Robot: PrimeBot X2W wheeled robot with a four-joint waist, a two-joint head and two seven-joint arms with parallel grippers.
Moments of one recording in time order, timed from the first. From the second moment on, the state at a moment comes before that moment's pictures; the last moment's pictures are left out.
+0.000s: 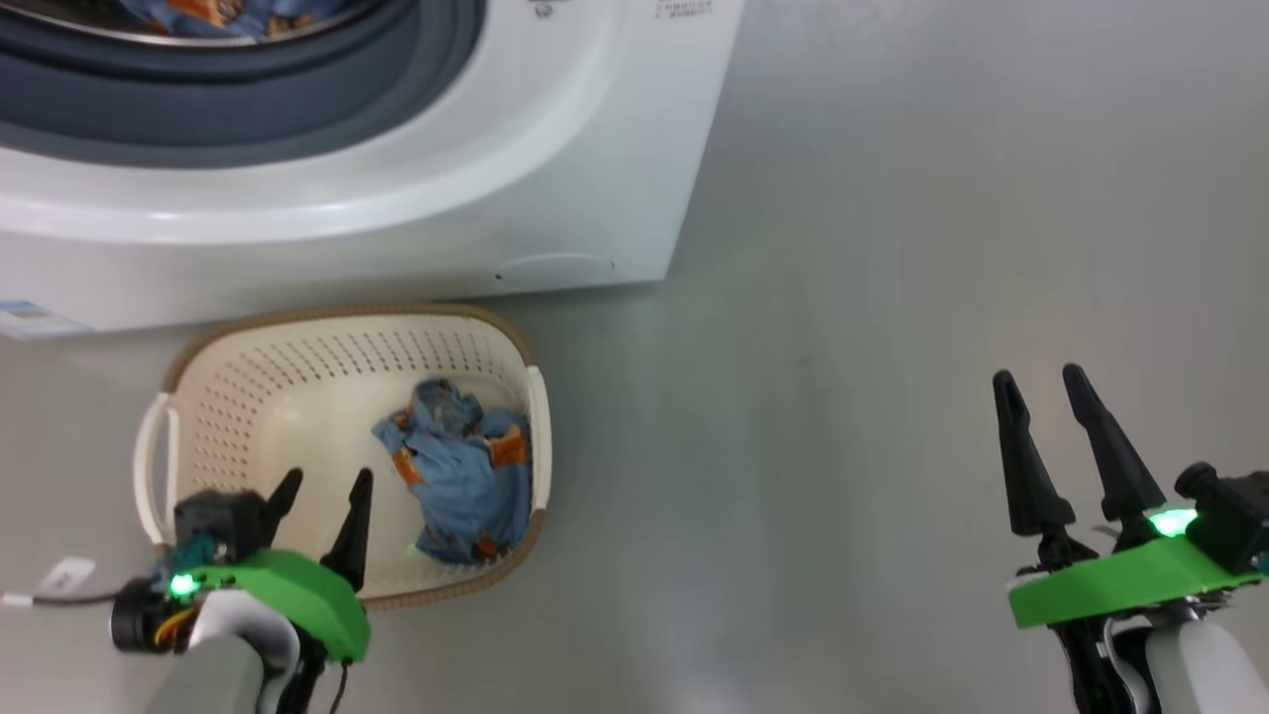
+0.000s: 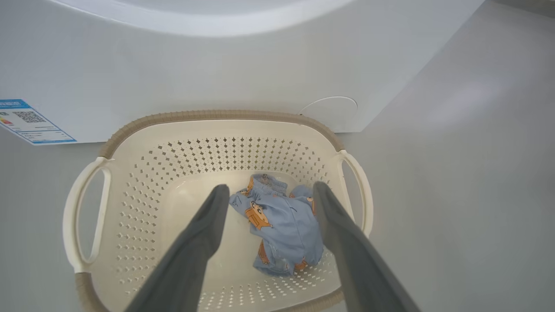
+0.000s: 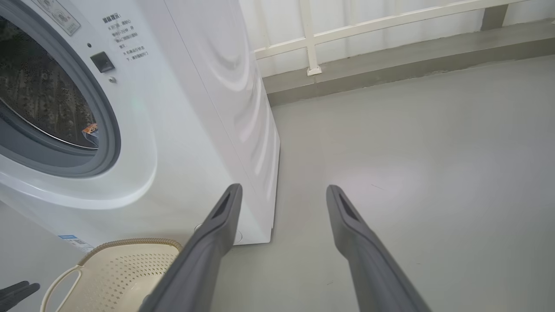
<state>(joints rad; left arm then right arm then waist) -0.44 0.17 -0.27 0.77 -0.40 -0.13 -0.26 -0.15 -0.17 0.02 0.10 0.44 0.13 -0.26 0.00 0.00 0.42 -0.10</state>
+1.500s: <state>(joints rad) -0.94 0.37 -1.01 1.01 -0.99 -0.13 -0.20 -0.37 -0.12 0.11 0.05 0.42 0.13 -0.26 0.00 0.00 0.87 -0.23</state>
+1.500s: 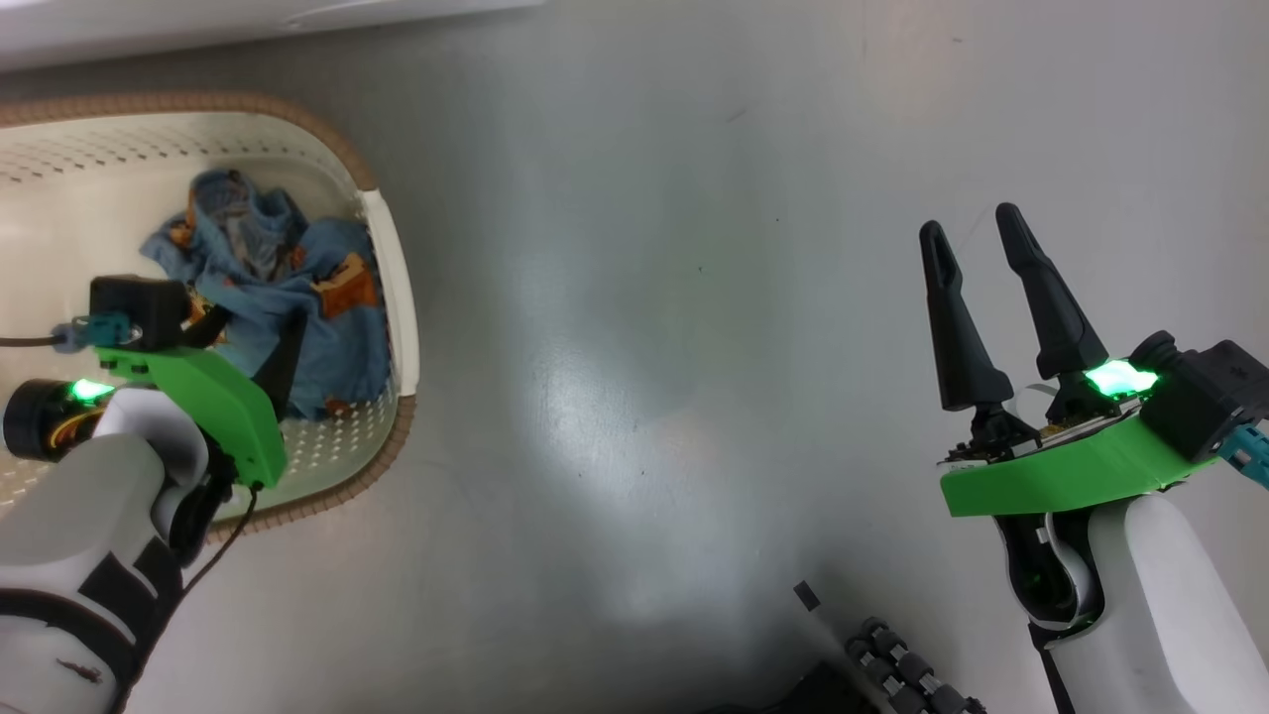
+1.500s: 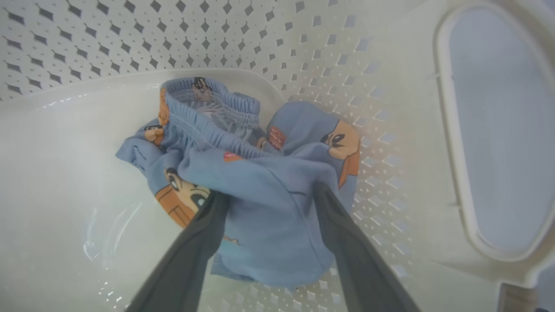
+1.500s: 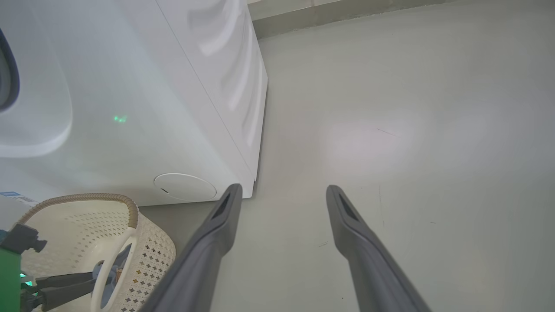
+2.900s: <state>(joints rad) -0.83 0.36 -0.81 0.91 -1.09 -0.13 -0.25 -0.32 -0.18 0.08 0.11 0.42 0.13 -0.26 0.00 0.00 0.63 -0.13</state>
